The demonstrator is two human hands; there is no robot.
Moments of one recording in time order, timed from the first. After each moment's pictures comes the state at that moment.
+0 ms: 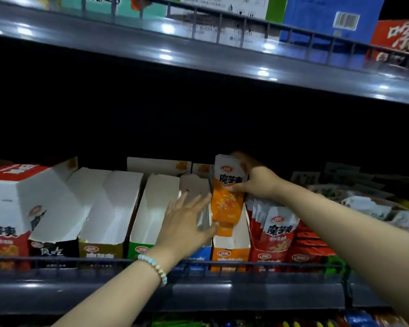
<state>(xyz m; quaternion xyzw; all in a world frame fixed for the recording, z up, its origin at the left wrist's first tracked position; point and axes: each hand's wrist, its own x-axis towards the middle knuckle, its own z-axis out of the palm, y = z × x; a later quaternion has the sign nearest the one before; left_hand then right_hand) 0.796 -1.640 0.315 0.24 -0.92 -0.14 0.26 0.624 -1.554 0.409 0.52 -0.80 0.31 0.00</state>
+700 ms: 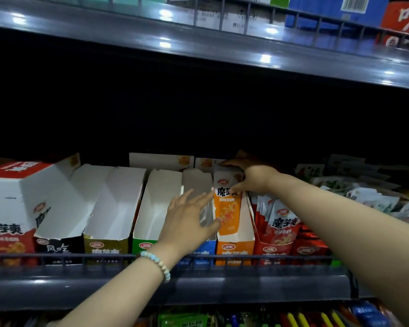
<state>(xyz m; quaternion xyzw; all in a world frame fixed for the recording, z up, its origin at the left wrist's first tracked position) 0.800 -1.641 0.316 0.23 -0.92 -0.16 0.27 0.622 -1.570 0.411 0.56 -0.82 0.07 0.11</state>
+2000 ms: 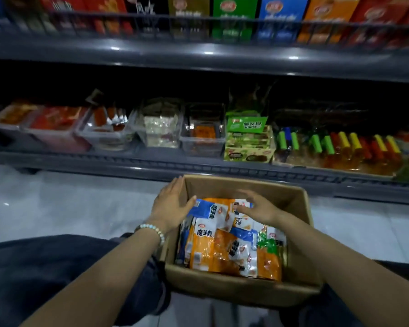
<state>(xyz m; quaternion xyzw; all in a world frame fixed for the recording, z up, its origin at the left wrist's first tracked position) 1.083 -1.533 0.013 0.46 -0.84 -0.29 0.01 0.864 -1.402 0.000 0.41 -0.77 0.22 -0.44</state>
